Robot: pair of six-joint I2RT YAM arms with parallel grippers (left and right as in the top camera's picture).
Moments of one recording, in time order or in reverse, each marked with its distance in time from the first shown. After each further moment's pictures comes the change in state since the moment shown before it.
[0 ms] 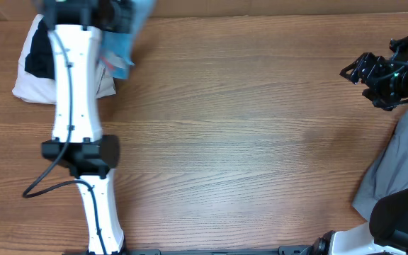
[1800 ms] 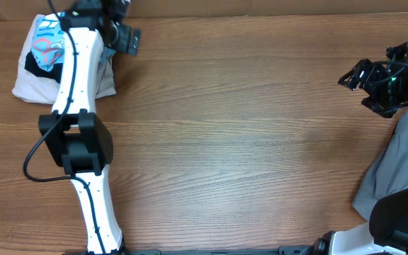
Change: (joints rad) left arm 0.066 0.031 -0.422 0.371 0.054 0.101; right arm 0.007 0.000 0.000 -0.079 0.043 0.000
